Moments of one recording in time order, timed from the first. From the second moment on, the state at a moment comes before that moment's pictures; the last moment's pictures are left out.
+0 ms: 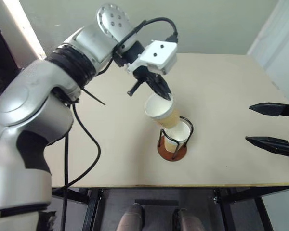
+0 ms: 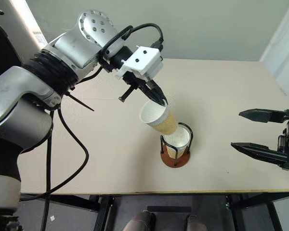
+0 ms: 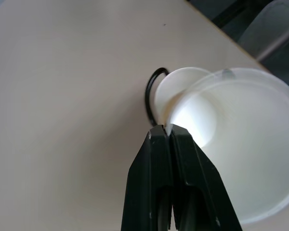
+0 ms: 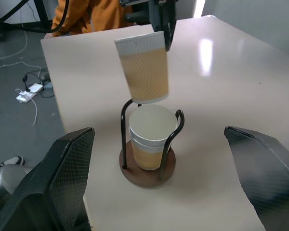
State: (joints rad) left arm -1.82 0.61 -1.22 0.88 -0.75 -0.25 -1.58; right arm -0.08 -1.12 -0.80 -0.52 1.00 0.87 1.16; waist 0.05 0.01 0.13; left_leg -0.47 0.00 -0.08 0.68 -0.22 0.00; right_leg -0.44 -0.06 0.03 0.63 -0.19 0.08
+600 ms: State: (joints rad) left arm -1.83 0.52 -1.24 0.85 -0.76 -0.25 -1.58; right arm -0.05 -1.12 -0.79 -0.53 0.99 0.84 1.13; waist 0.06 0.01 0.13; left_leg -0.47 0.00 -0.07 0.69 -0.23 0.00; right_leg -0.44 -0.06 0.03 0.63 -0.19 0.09
